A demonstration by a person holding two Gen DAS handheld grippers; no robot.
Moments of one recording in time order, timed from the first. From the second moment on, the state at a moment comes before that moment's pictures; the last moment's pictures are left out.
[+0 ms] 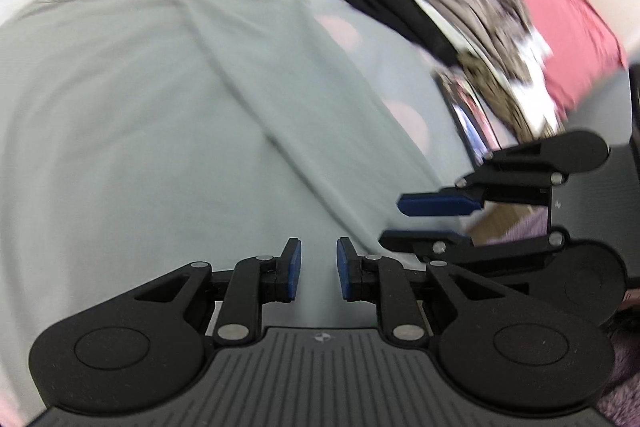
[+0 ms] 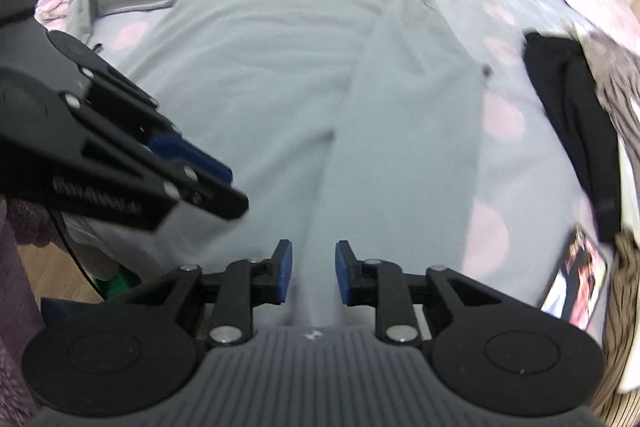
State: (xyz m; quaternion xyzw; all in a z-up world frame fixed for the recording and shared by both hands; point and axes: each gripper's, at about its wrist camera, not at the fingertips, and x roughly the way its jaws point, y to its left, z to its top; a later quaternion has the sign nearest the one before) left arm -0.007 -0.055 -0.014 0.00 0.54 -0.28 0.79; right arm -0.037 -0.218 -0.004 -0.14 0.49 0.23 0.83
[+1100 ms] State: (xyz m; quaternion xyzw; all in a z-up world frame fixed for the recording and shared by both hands) left arm -0.002 0.253 -0.045 -0.16 0.50 0.13 0.84; right arm 0.022 -0.059 -0.028 -0.24 0.48 0.34 0.77
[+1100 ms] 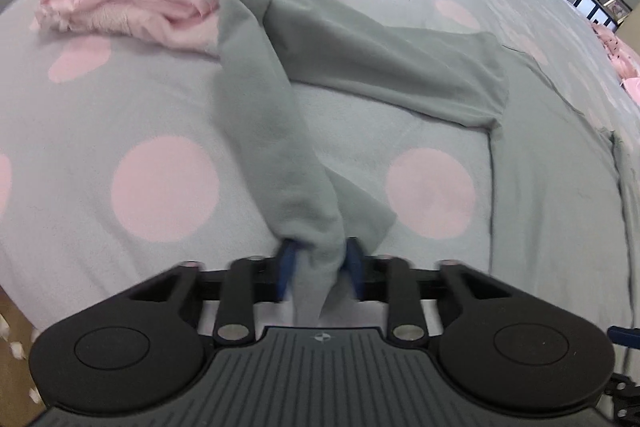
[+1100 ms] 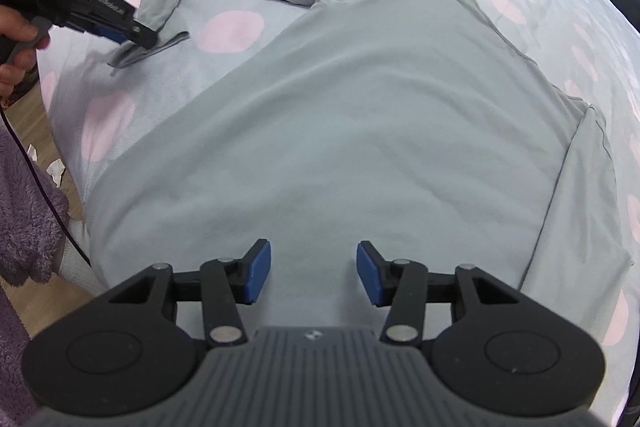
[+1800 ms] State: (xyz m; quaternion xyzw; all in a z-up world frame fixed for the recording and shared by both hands) left arm -0.030 0.069 0.073 0.00 0.39 -0.22 0.90; right arm 0.042 -0.114 -0.010 -0.20 0.48 0.27 0.81
